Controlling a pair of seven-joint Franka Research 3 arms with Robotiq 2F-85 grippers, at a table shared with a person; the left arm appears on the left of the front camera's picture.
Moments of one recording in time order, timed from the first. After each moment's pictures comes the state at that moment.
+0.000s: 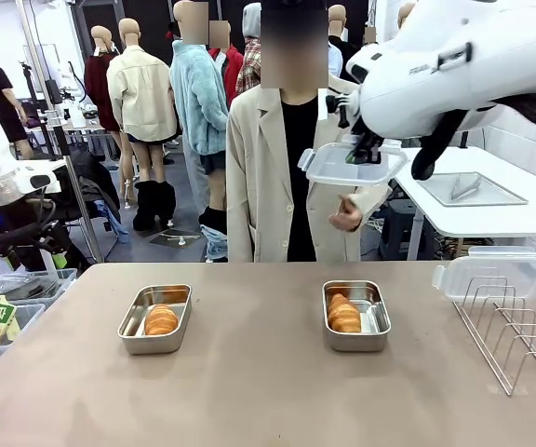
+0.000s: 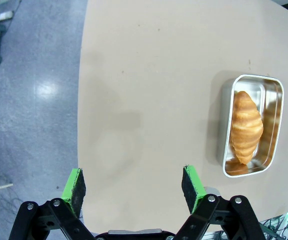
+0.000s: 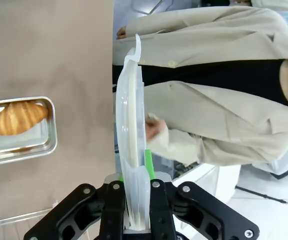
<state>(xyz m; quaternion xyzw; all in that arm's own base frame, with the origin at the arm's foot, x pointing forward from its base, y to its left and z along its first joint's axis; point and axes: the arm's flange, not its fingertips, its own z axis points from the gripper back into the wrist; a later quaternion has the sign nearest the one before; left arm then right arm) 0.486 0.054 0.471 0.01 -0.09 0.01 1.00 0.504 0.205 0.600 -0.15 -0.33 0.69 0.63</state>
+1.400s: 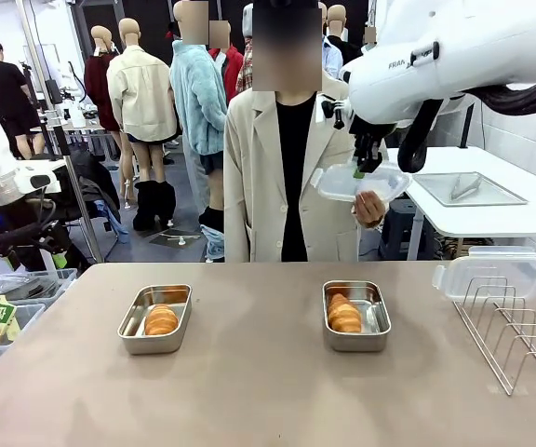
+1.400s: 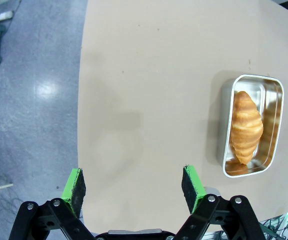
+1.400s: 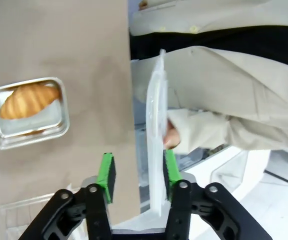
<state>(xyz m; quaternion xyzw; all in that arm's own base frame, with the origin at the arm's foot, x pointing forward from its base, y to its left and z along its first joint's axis) 0.486 0.055 0.470 0.01 -0.09 0.01 1.00 0.538 0.194 0.602 -0.13 -0.23 0.68 0.69</state>
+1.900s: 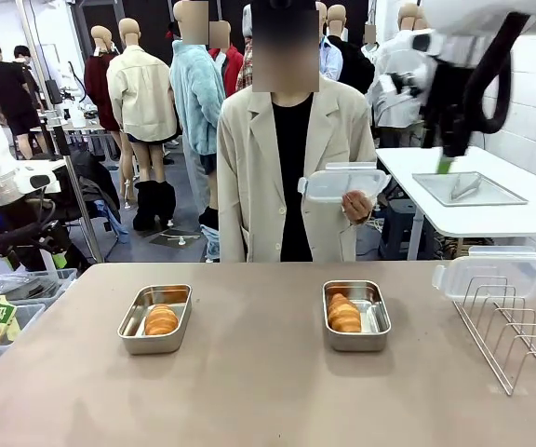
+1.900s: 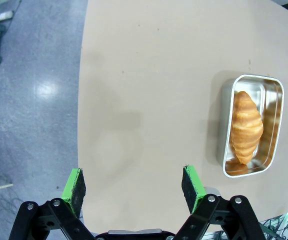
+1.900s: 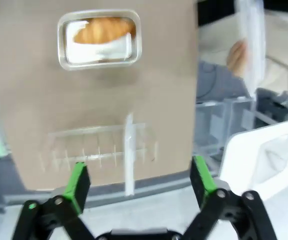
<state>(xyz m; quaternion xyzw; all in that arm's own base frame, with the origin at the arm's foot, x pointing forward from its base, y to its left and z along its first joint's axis) 0.486 0.055 0.471 0.01 -0.09 0.01 1.00 0.488 0.080 0.649 -0.05 -0.09 0.70 0.71</state>
